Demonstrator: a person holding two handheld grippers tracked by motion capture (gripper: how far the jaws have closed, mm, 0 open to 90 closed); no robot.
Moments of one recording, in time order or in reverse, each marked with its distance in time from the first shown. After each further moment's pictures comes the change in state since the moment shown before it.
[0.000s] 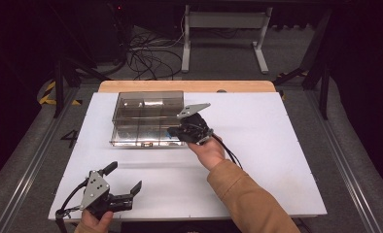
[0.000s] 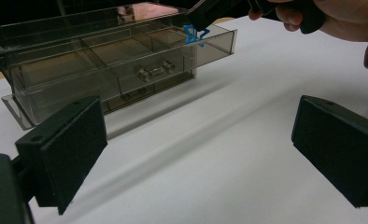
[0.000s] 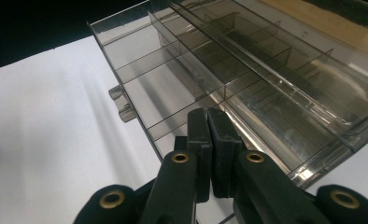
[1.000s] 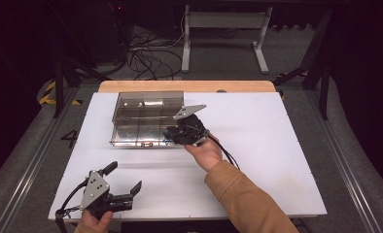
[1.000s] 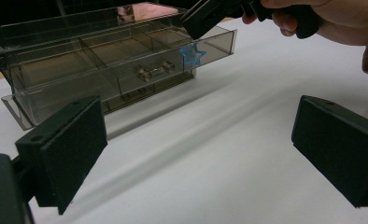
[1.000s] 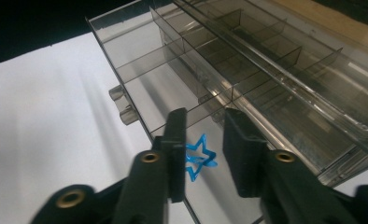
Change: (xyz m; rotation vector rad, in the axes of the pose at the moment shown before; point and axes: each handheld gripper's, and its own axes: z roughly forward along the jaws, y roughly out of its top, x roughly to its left) left arm 0.000 0.000 0.000 0.000 -0.002 -0.002; right arm 0.005 0.001 0.007 0.006 -0.008 -0.008
